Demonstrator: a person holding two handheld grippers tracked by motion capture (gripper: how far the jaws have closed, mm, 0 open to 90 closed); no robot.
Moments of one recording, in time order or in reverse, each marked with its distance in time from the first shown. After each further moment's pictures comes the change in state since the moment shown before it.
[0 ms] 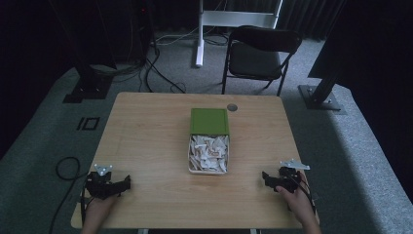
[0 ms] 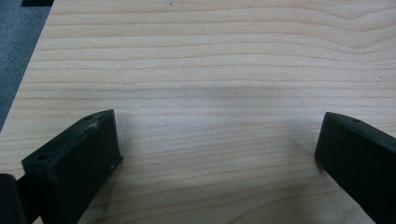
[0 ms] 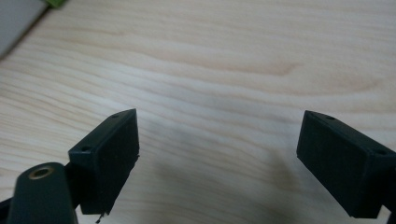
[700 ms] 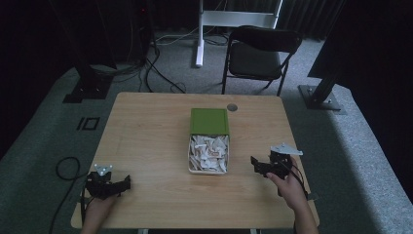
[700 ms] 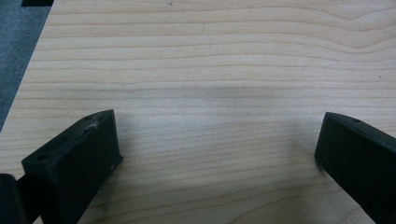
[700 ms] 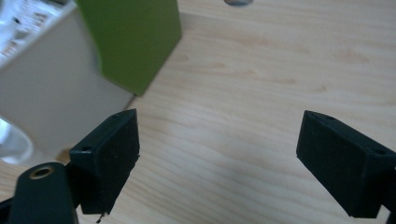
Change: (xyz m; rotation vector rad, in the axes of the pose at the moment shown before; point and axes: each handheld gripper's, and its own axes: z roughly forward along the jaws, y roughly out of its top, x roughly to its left) left arm 0.000 0.000 0.000 0.000 0.000 -0.001; right arm 0.042 0.063 -0.019 -0.121 0.077 -0.061
